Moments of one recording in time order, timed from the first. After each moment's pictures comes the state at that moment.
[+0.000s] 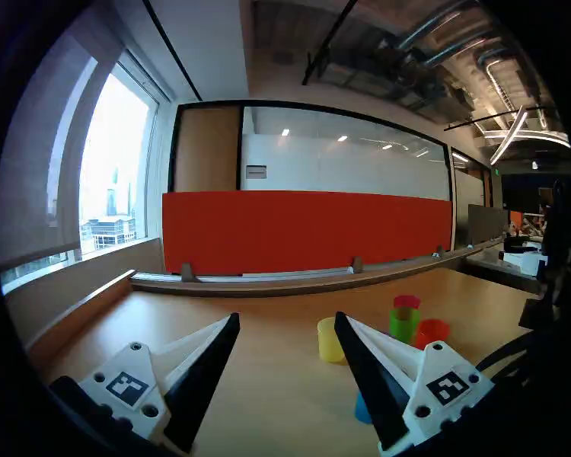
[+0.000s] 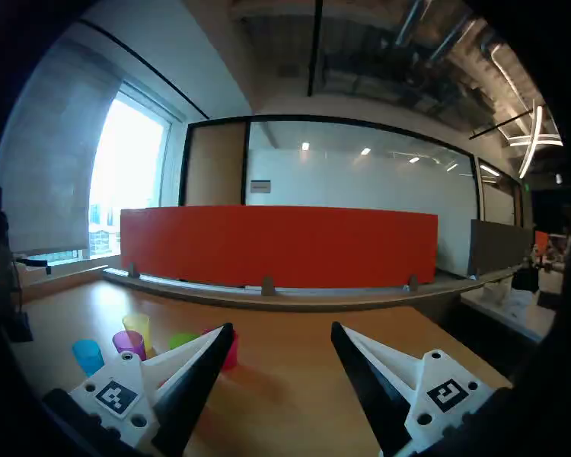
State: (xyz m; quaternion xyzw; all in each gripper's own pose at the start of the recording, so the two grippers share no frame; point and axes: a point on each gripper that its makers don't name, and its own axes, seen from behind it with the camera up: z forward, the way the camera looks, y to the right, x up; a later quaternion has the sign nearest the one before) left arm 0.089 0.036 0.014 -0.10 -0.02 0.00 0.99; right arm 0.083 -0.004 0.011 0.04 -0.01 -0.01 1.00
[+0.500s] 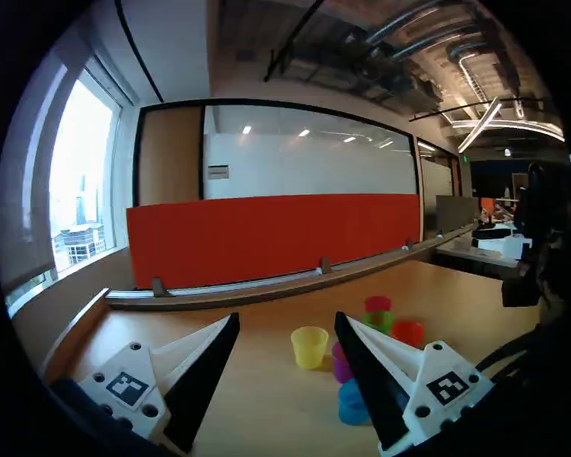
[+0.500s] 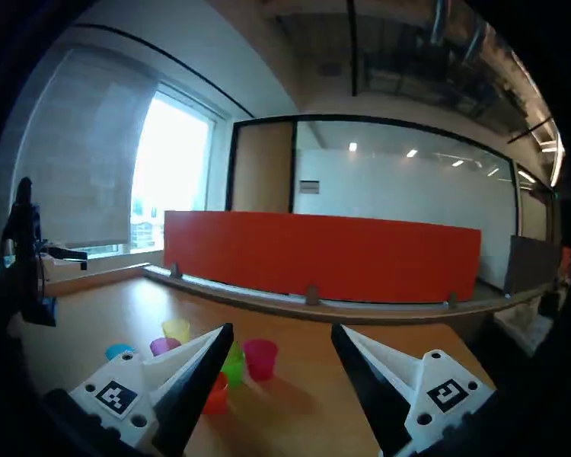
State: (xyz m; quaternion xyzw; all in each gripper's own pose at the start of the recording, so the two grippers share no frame) left arm 0.124 0.065 0.016 -0.19 -0.04 0.03 0.98; right arm 0.120 -0.050 0.011 0.16 -0.02 -0.03 0.99
